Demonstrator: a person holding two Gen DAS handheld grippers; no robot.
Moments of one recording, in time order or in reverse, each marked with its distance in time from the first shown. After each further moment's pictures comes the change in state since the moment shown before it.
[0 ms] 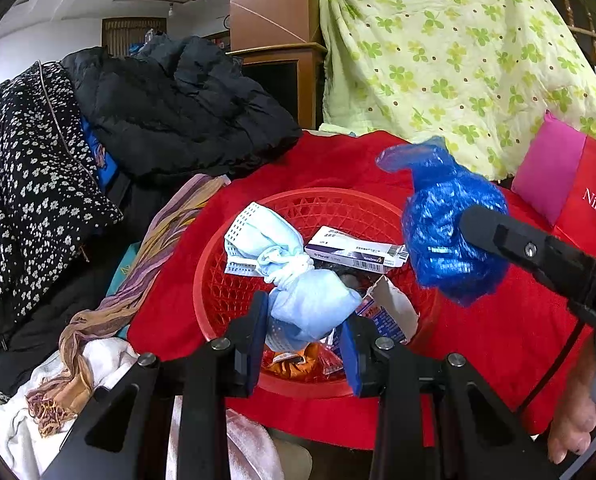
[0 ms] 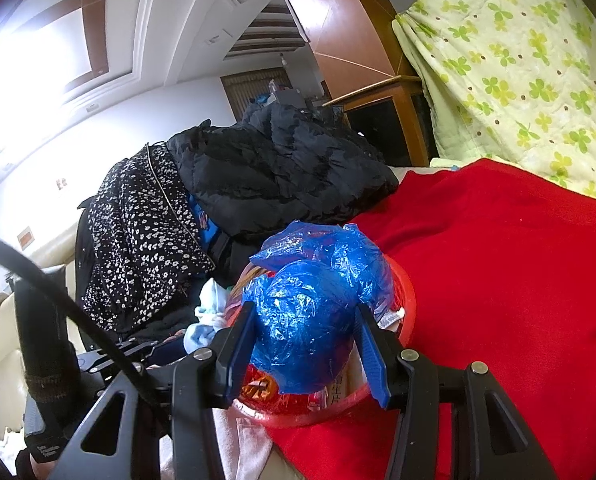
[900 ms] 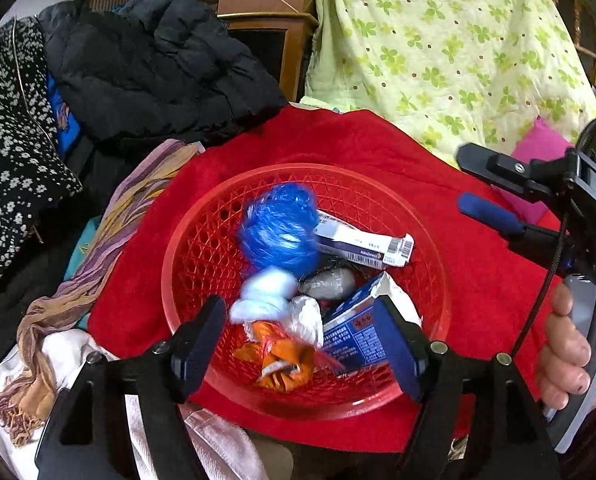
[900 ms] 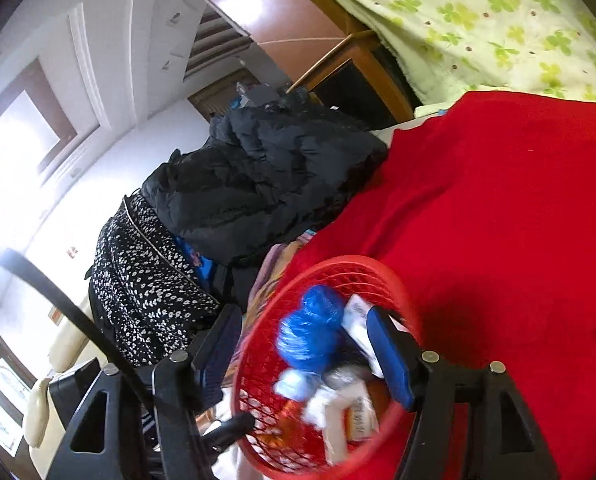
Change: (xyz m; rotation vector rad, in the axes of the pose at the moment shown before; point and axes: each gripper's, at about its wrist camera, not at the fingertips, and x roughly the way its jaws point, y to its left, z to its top) left arm 0.038 0.018 0.005 -0.053 0.101 -0.135; right arm 0.051 -0.062 0.027 0.323 0.050 0.090
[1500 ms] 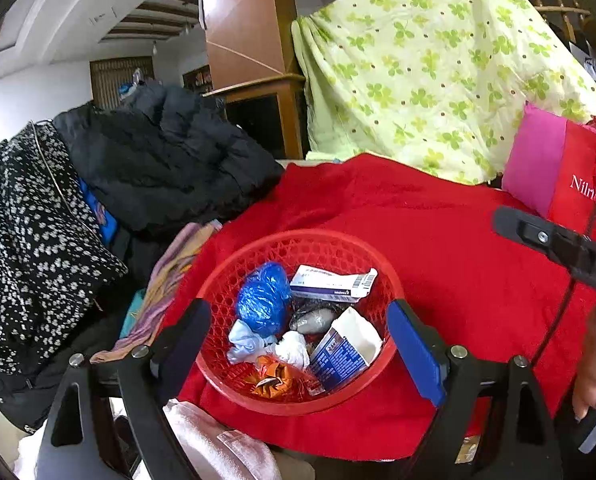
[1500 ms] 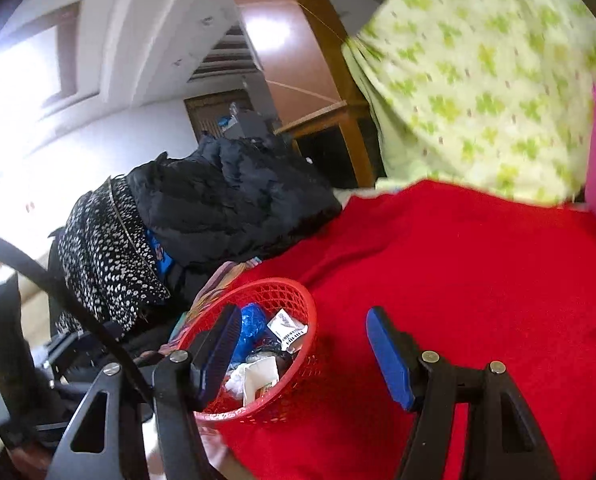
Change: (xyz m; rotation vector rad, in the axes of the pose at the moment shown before) left arm -0.071 -0.065 0.005 0.167 -0.195 0.174; right arm -0.115 0.023 -0.022 -0.292 -0.165 -0.225
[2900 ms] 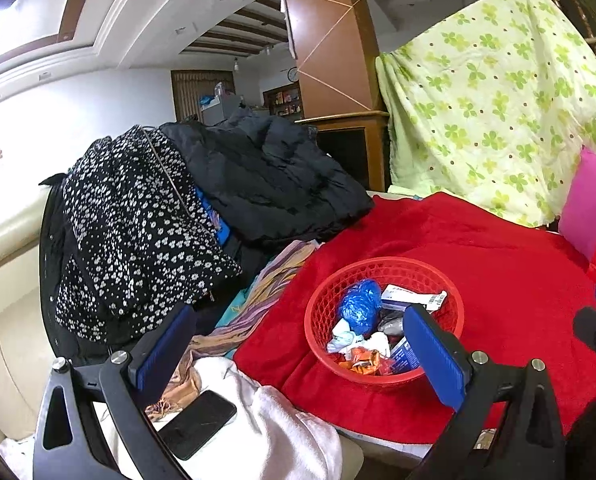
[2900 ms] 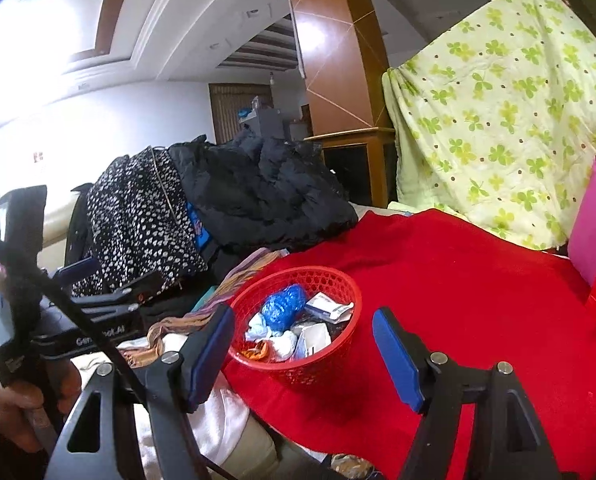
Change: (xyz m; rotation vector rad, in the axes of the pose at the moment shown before) left arm -0.098 0.050 -0.009 -0.123 -0.082 0.262; right arm -0.094 0.105 -0.022 -0.169 0.004 -0.037
